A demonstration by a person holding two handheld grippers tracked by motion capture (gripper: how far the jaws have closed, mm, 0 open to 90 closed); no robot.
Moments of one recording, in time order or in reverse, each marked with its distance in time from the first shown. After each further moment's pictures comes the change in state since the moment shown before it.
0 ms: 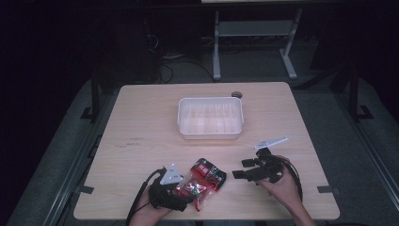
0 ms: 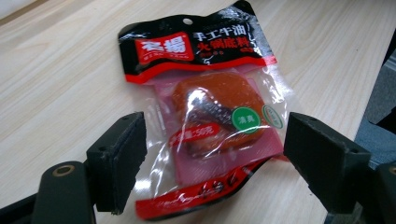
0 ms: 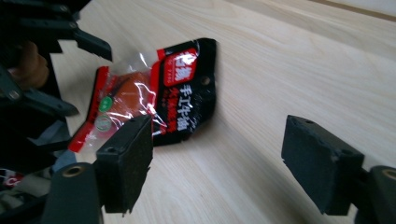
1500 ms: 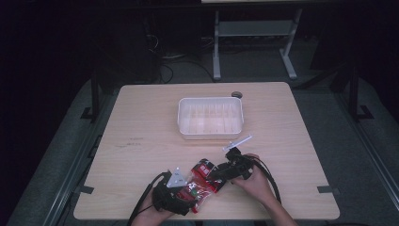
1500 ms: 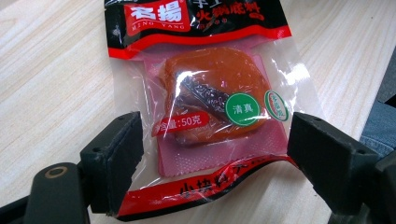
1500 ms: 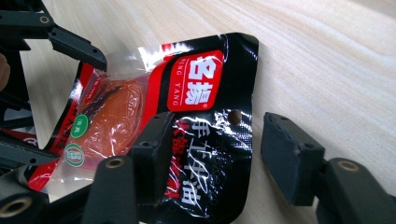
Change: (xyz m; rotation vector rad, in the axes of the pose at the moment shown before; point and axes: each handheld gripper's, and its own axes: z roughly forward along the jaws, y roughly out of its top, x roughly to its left) left arm -0.005 -0.005 0.011 0.077 0.000 0.027; right arm 0.024 0.026 0.074 0.153 -0.034 -0.049
